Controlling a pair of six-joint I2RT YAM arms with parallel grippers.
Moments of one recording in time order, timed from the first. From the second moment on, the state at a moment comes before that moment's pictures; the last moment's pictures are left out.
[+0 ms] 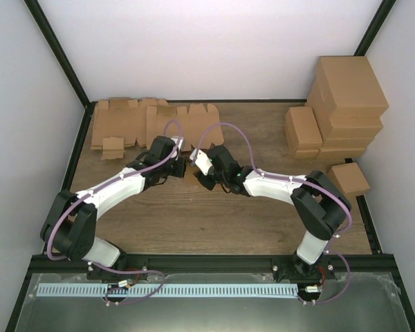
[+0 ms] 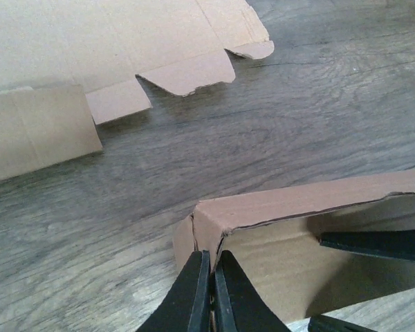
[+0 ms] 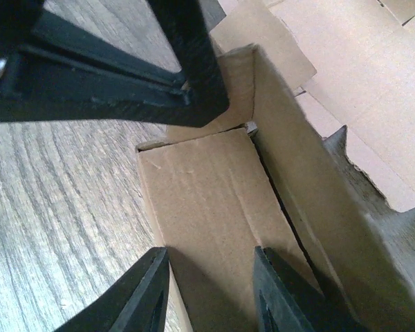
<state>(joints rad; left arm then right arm) -0.53 1.48 0.91 -0.21 0.04 -0.27 0.80 1.71 1.00 0.05 -0.07 -0.26</state>
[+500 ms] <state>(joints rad) -0.56 1.46 0.87 -0.19 0.03 -0.29 0.79 1.46 0.93 0.00 -0.20 -0.09</state>
